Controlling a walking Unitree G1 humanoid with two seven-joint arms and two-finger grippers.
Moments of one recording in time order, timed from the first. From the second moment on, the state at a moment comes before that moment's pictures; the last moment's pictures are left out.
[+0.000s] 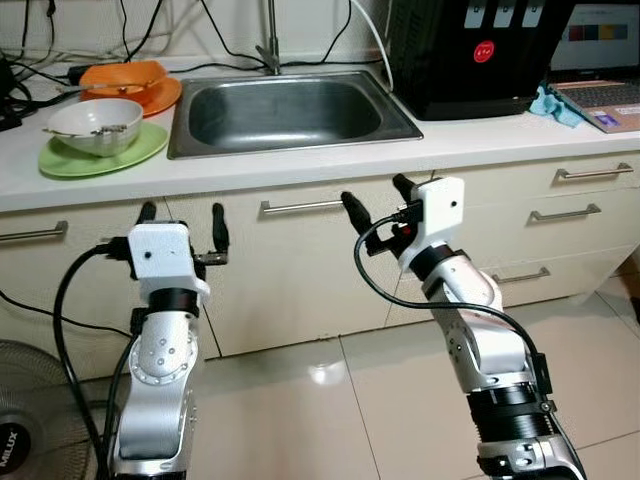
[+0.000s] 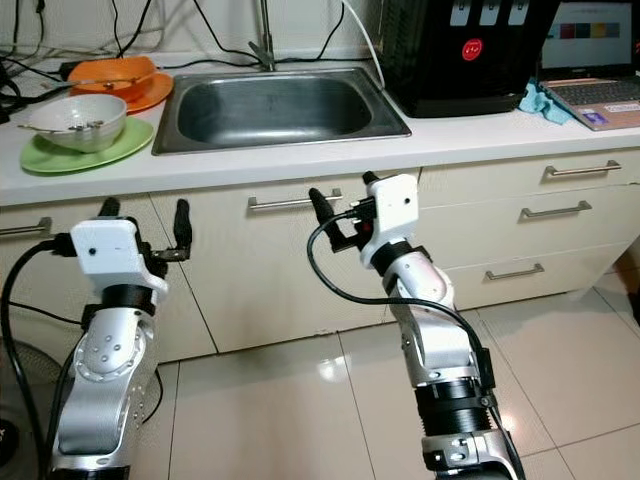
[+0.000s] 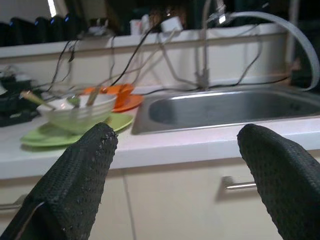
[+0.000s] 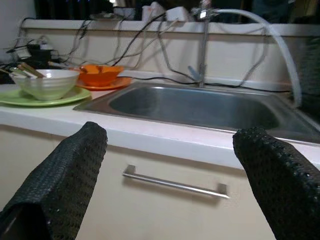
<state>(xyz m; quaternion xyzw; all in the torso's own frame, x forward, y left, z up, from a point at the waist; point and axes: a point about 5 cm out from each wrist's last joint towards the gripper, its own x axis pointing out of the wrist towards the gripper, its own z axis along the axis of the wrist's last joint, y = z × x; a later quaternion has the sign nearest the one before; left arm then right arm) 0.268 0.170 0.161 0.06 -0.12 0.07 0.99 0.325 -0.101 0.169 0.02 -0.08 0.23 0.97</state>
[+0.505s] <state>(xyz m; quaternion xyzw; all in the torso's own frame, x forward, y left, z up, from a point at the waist) 0.269 0.169 0.155 0.05 -0.11 0.07 0.99 0.328 -0.099 0.171 0.02 -0.09 0.22 0.97</state>
